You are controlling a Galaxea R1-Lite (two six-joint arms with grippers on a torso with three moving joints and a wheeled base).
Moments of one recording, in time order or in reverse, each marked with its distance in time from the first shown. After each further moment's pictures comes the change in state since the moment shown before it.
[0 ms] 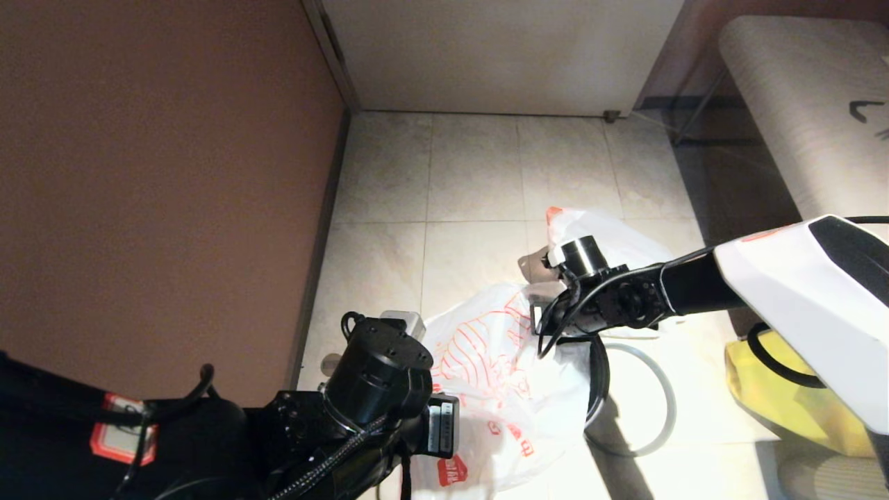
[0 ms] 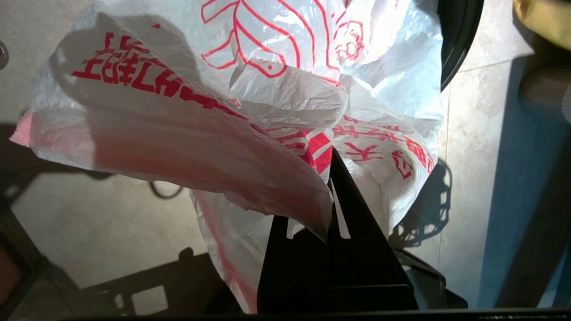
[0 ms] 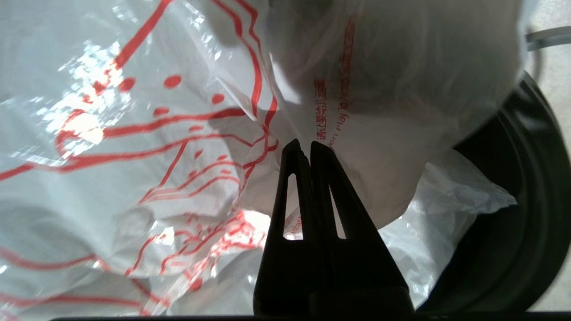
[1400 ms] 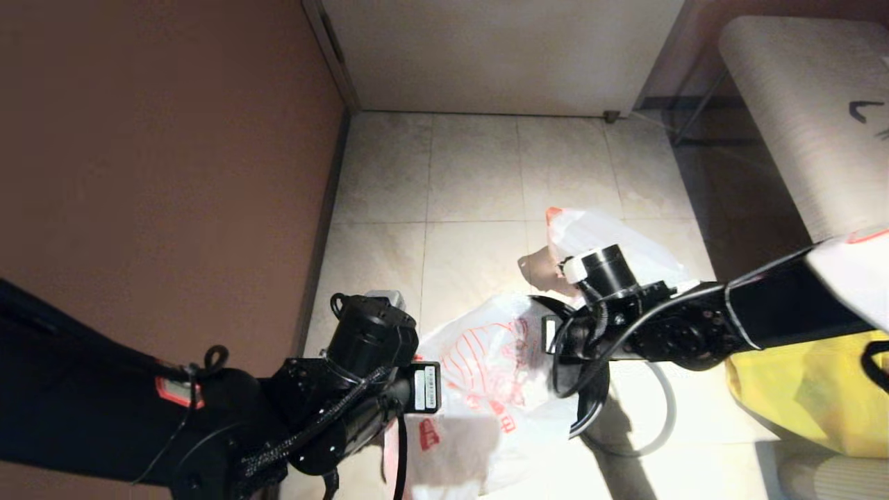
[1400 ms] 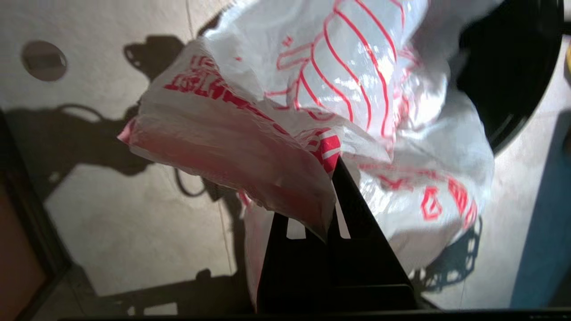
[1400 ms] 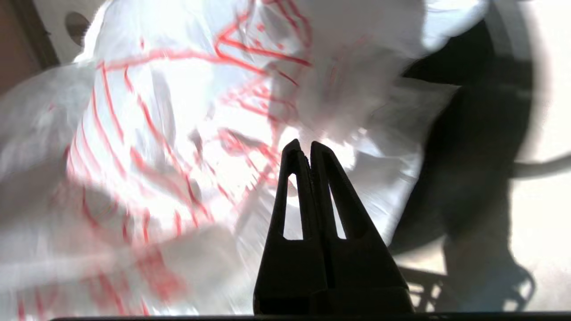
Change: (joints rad) left arm 0.140 0.066 -0.040 -0.058 0.010 0.034; right arm 0.087 -0.286 0.401 -0.146 -0.100 0.119
